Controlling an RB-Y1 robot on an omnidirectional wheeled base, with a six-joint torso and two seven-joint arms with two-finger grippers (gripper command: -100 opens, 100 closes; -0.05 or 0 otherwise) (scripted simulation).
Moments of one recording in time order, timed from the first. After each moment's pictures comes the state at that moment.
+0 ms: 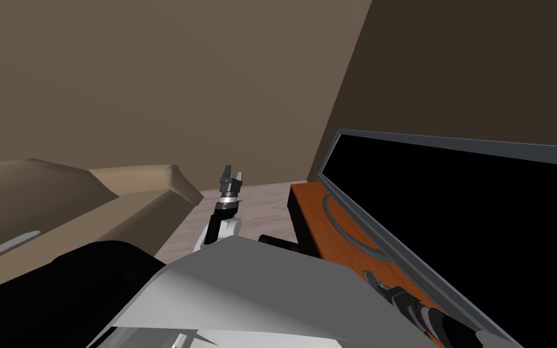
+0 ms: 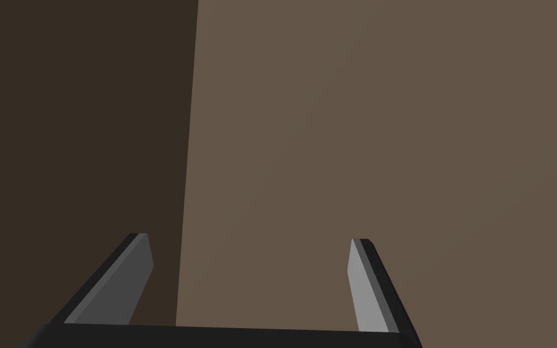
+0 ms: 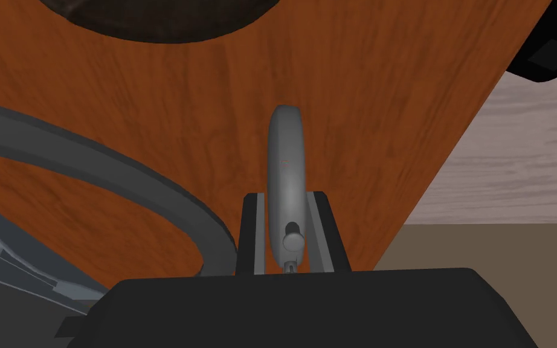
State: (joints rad) left arm 0.52 -0.04 0.02 -2.32 0.02 -0.39 0.05; right arm 0.52 -1.17 0.33 -1.15 0.88 -0.53 0.00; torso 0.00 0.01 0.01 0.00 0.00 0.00
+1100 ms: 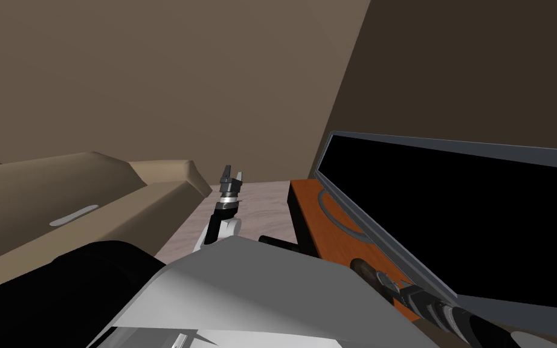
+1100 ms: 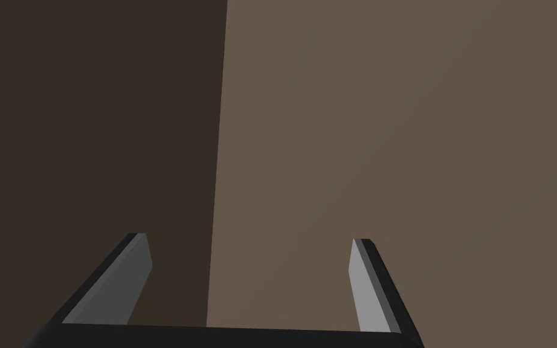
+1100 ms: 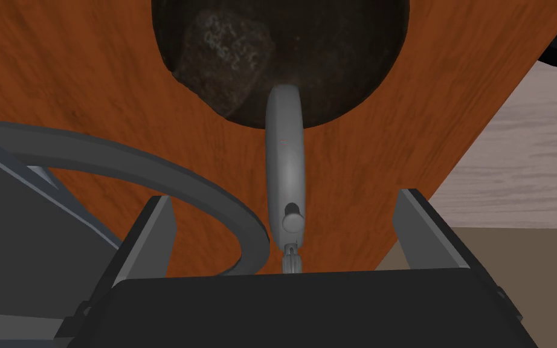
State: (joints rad) left arm 0.52 -0.04 0.02 -2.32 0.02 -0.39 0.05; right arm 0.55 -1.29 0.28 -1.15 0.84 -0.60 -0.07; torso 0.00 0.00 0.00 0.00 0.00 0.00
